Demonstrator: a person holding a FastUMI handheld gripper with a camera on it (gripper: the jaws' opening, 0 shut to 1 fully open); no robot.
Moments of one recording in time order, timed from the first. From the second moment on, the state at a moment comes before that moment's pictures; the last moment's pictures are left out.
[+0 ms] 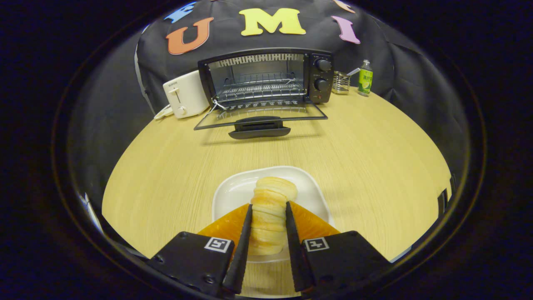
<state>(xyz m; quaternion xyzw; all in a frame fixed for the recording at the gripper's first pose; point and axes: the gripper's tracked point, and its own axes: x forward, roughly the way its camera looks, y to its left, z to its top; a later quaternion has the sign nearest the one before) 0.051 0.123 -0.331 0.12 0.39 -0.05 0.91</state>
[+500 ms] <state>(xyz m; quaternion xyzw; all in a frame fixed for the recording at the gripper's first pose) 0.115 0.111 -0.246 0.17 0.27 -0.04 0.95</state>
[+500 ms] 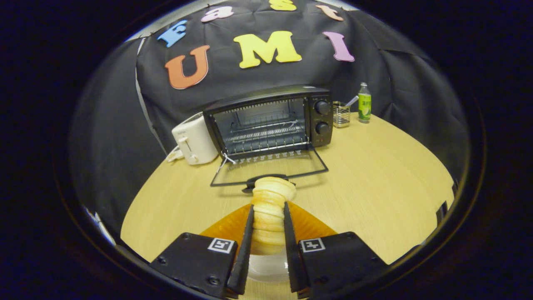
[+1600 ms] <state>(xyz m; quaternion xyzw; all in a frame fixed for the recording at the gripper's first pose) 0.373 0.052 -0.255 0.34 0.21 -0.12 0.91</state>
